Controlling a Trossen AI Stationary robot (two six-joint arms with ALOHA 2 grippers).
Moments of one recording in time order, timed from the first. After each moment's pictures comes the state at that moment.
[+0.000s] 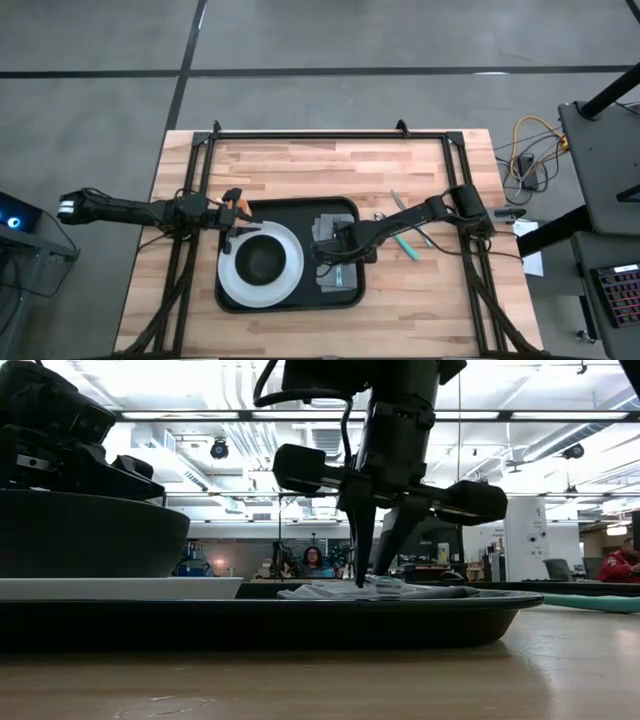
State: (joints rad) left arm -0.02 0.41 0.01 0.15 0.05 0.16; right arm 0.23 2.09 1.55 -0.82 0.07 1.79
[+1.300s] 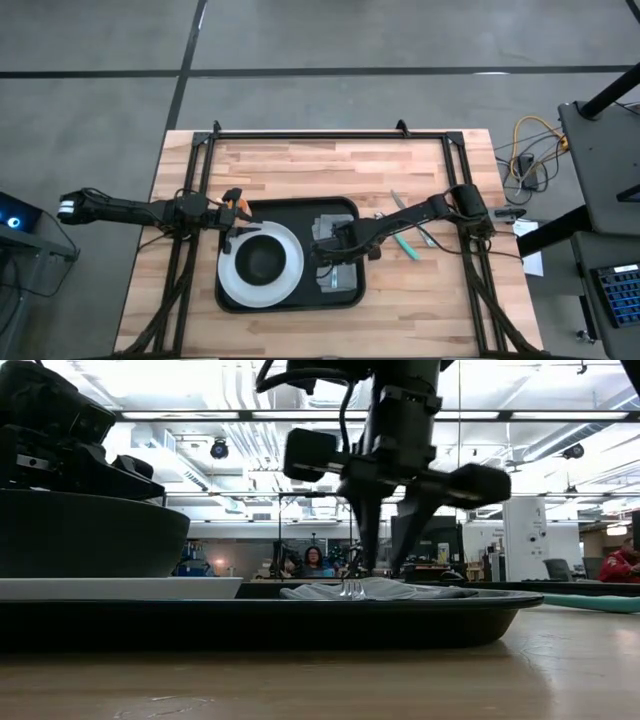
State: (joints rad) left arm -0.02 0.41 0.01 0.15 0.05 0.16; right arm 0.23 2.08 1.59 -0.93 0.02 1.67
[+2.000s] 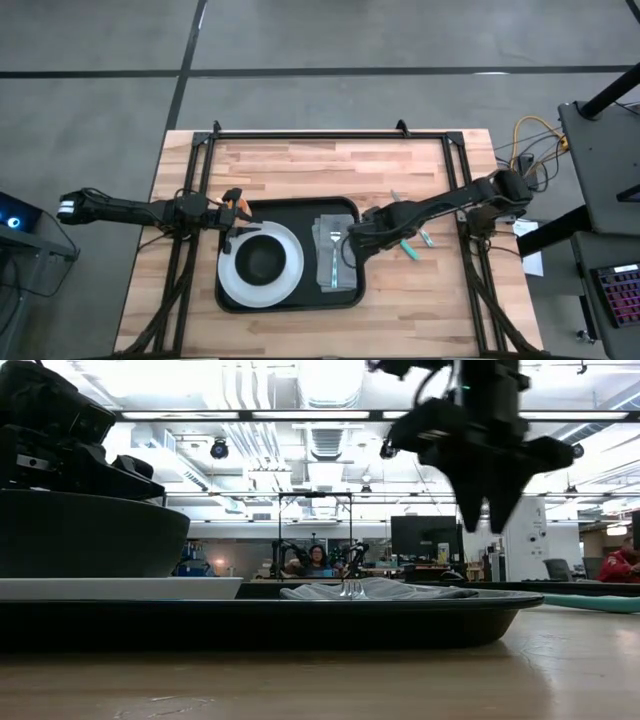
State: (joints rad) left arm -0.02 0.41 0.01 0.15 0.05 0.16; right arm 0.21 1.72 1.26 -1.04 0.03 1.37
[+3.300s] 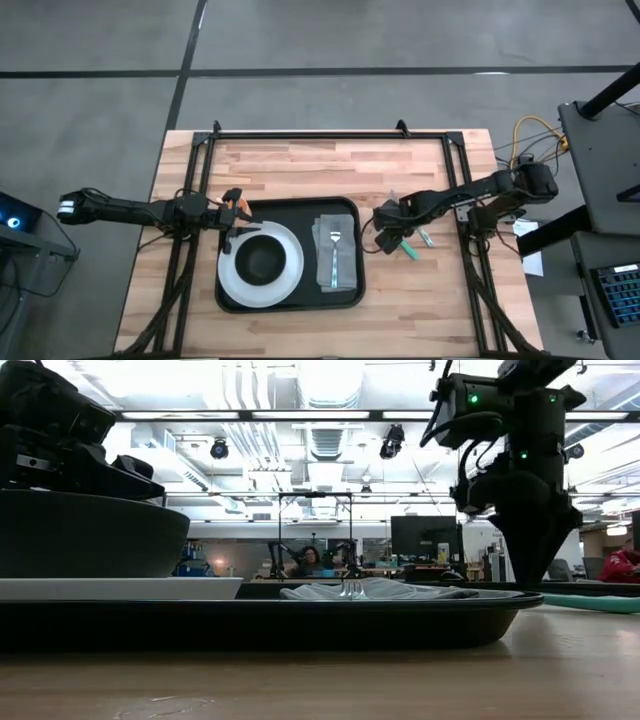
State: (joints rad) left arm -0.02 0.41 0.01 0.15 0.05 0.16; right arm 0.07 1.50 0.80 -0.77 0.02 0.93
